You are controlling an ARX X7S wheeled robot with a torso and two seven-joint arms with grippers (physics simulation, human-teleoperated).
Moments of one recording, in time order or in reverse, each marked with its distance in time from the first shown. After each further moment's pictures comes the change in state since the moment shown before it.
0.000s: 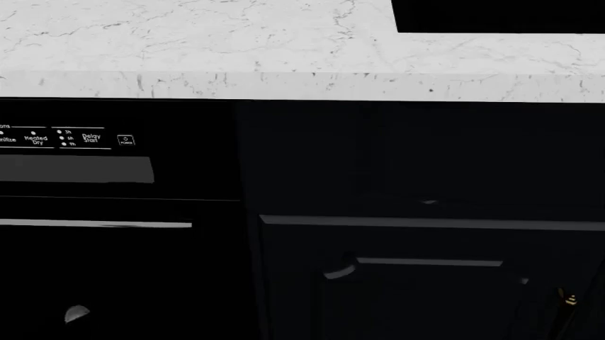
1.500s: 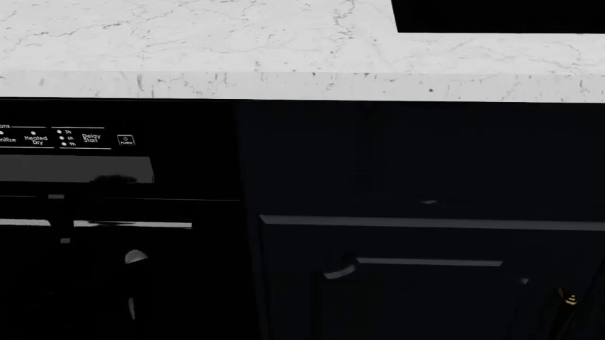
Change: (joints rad) left arm -0.501 0.432 0.249 -1.307 -0.039 0.620 -0.302; right arm 0.015 0.031 -0.007 -0.001 0.029 0.006 0.036
